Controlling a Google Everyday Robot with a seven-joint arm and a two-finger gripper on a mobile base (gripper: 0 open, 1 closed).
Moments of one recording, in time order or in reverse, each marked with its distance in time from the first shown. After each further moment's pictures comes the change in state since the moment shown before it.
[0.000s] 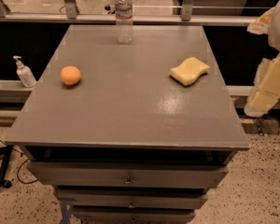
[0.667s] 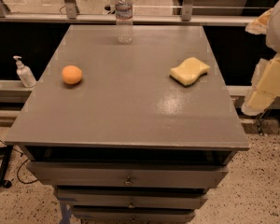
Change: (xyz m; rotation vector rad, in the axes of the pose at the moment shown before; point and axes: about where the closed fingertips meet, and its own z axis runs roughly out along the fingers) arm 0.000 -0.005 0.006 0.012 -0.018 0.001
